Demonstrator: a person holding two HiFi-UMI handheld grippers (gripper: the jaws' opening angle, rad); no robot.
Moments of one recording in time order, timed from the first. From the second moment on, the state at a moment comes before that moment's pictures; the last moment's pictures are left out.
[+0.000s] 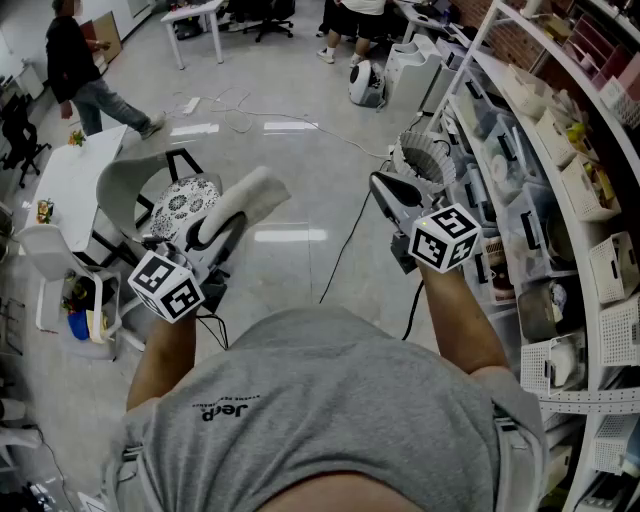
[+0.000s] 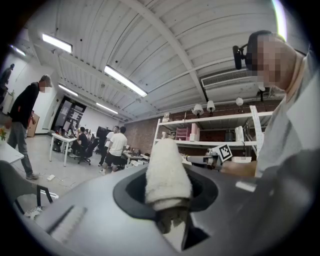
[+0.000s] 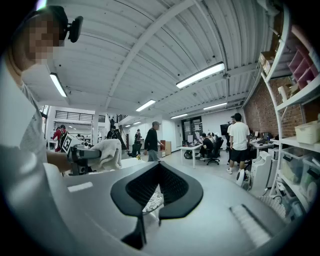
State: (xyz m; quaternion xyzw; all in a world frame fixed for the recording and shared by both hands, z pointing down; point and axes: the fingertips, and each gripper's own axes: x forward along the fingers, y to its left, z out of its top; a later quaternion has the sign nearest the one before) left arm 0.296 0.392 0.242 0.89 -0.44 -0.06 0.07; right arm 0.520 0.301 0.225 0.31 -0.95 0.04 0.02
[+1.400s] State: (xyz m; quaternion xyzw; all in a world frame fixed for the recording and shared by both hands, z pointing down) left arm 0.430 0.362 0.237 0.88 -0.46 -0.05 0.08; right arm 0.643 0.273 0.226 0.27 -0.96 0.05 0.00
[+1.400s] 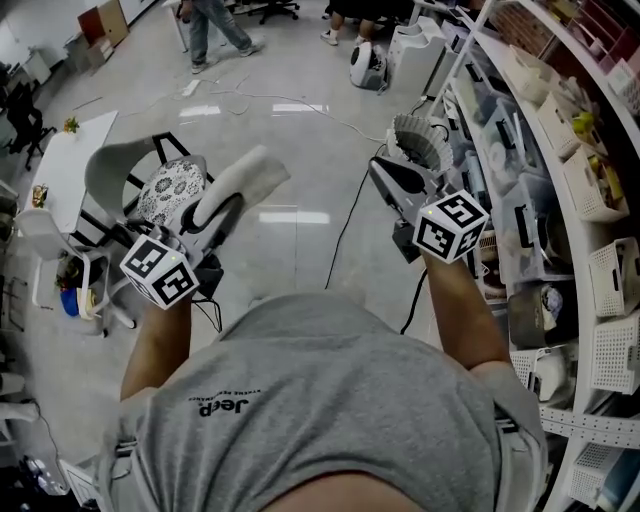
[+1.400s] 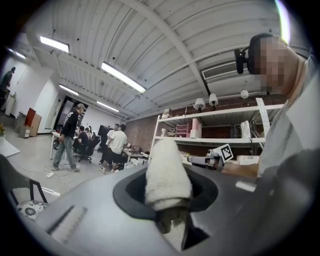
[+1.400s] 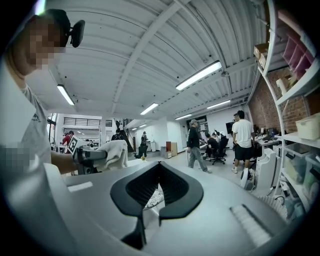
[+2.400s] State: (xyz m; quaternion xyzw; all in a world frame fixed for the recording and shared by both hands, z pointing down) left arm 0.232 -0.024 0.241 0.93 -0.35 -0.06 0.08; right arm 0.442 -0.047 0.210 0.33 -0.94 0.03 0.00
